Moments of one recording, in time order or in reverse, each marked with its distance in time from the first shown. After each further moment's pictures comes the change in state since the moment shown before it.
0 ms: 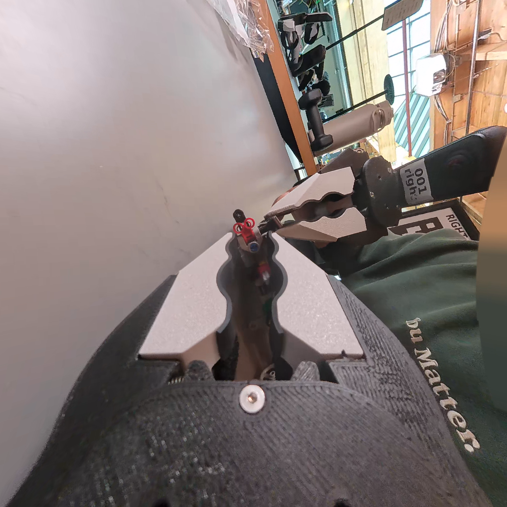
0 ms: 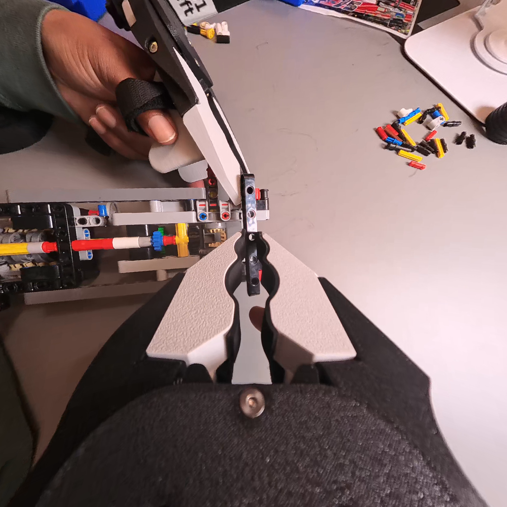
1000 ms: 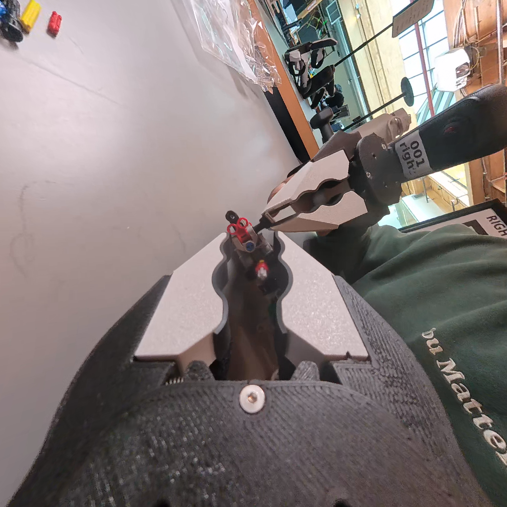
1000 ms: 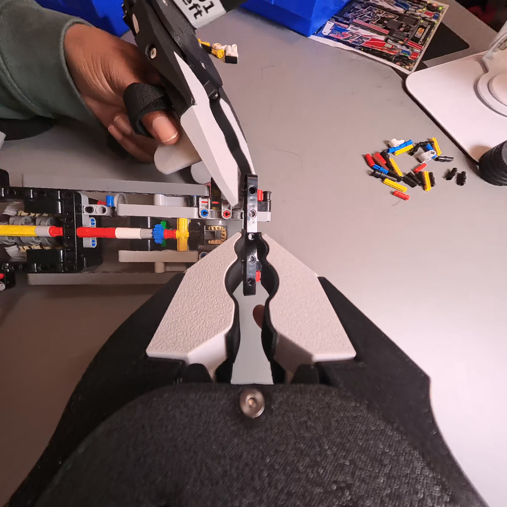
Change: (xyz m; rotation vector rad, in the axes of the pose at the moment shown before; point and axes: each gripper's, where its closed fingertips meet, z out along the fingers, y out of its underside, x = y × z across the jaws) left arm -0.008 -0.027 0.005 0.075 -0.068 0.122; right arm 0.029 -0.007 0.006 0.063 -0.115 -0.087
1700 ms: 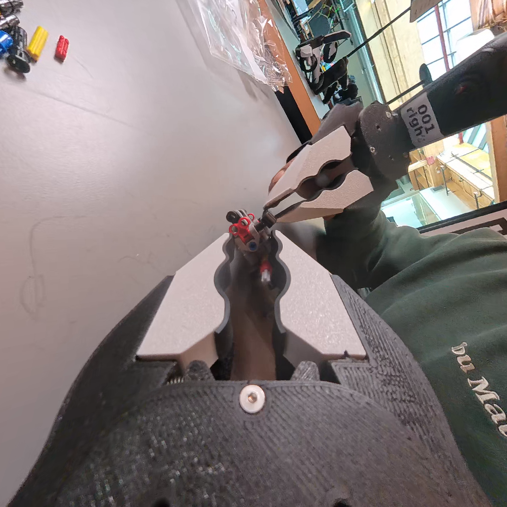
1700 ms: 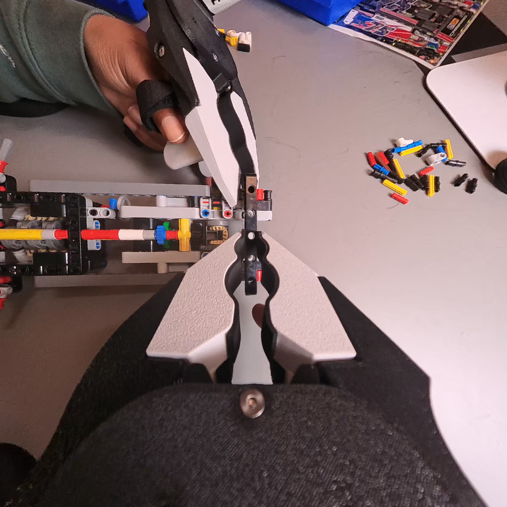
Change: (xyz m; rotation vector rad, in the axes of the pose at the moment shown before) left arm -0.009 -0.009 0.013 -0.019 -0.039 0.037; right arm 0.018 0.006 -0.003 -0.023 -0.123 -0.040
